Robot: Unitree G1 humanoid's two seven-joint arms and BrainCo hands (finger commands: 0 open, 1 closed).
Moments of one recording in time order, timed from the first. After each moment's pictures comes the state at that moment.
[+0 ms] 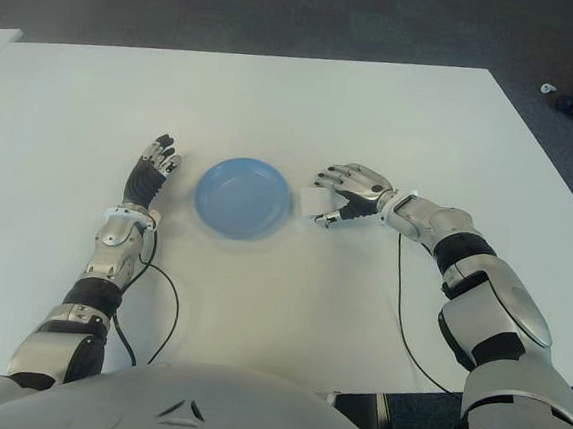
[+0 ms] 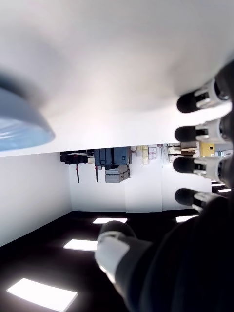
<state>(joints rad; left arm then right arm) -0.22 0.13 0.10 0.71 -0.06 -0.38 -0.09 -0.72 -0.69 0.76 0.98 -1.04 -0.64 -0.33</state>
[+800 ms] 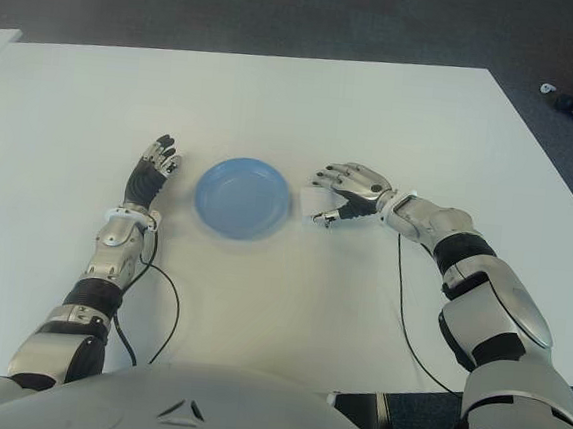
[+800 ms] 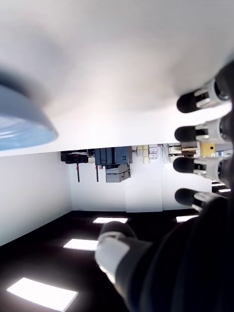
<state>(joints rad) -0.22 0.12 0.10 0.70 -0.06 -0.37 -0.09 -0.72 -0.69 0.76 0.97 -1.03 -0.65 -0.37</state>
